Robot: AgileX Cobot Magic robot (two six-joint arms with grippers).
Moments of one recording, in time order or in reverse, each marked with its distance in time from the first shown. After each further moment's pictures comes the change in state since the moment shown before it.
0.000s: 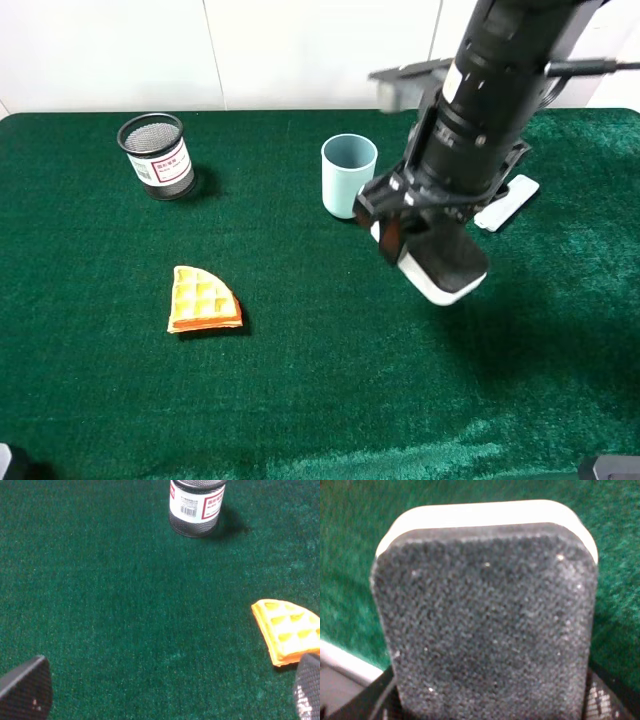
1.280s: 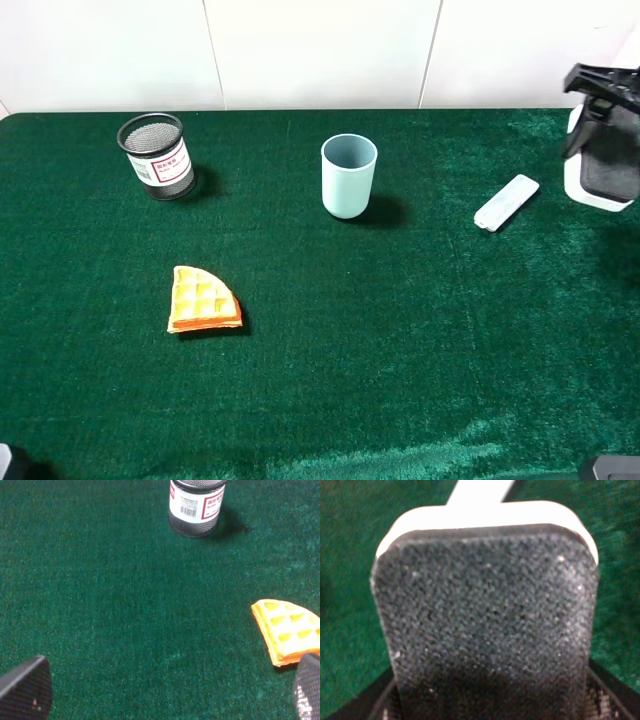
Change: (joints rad) left arm 0.000 0.000 0.000 0.000 0.000 0.001; right arm -0.797 0.010 -0.006 0.010 -0.131 0.051
